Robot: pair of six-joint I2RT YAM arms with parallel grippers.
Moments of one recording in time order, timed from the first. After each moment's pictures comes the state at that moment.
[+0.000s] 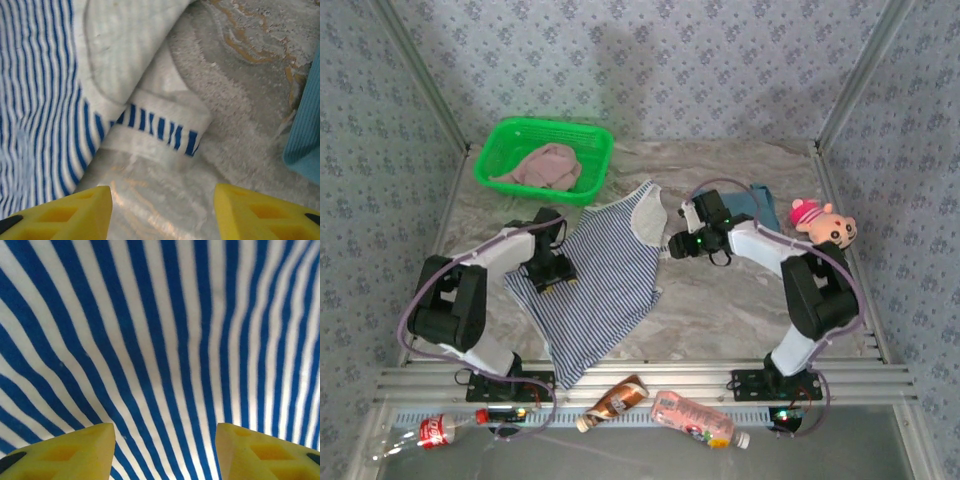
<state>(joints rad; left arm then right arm) -0.30 1.58 0.91 -0.82 0.10 -0.65 0.44 1.69 1.03 -0.39 -0.21 0.16</state>
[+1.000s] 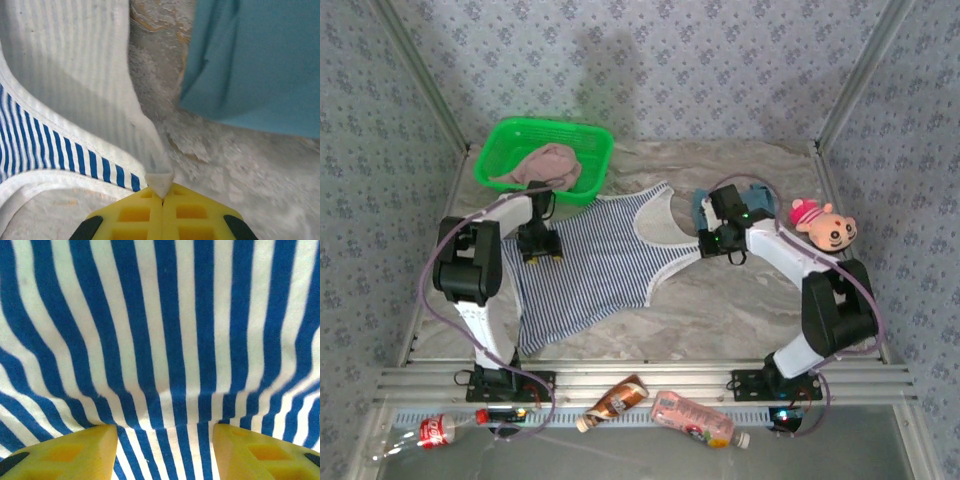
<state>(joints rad) -0.16 1.91 1.28 -0.94 -0.02 -0.30 0.37 1.53 1.03 -0.63 -0.08 0.13</state>
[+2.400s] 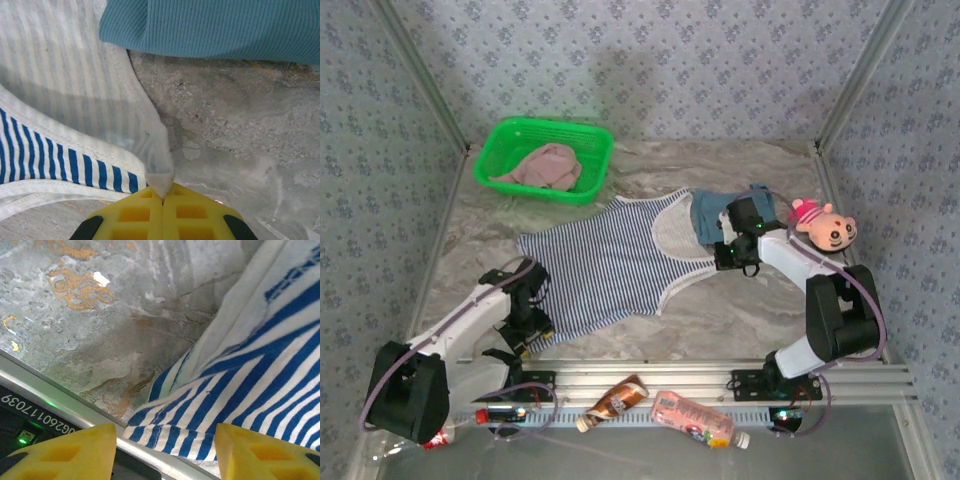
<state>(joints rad) -0.36 1.08 0.53 -1.14 0.07 -1.07 0.26 1.50 0.89 -0.61 -0.09 0.11</state>
